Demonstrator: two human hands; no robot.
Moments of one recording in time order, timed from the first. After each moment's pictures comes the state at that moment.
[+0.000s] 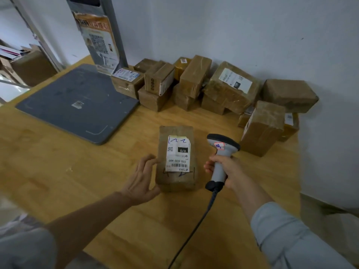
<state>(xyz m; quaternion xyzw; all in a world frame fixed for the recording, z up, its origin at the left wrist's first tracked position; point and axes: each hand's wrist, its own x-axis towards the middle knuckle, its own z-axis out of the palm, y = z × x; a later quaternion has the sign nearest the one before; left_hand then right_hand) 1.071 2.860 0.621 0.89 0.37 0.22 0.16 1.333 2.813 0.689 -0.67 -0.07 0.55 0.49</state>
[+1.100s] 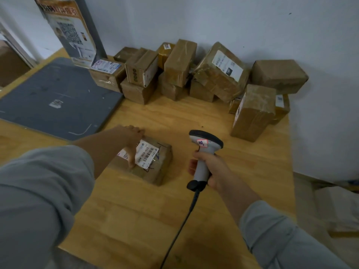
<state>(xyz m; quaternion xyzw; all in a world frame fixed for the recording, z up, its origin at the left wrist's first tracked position) 1.123 2.980 0.699 0.81 0.40 -0.42 -0.01 1.307 2.805 0.685 -0.64 0.00 0.60 0.48</state>
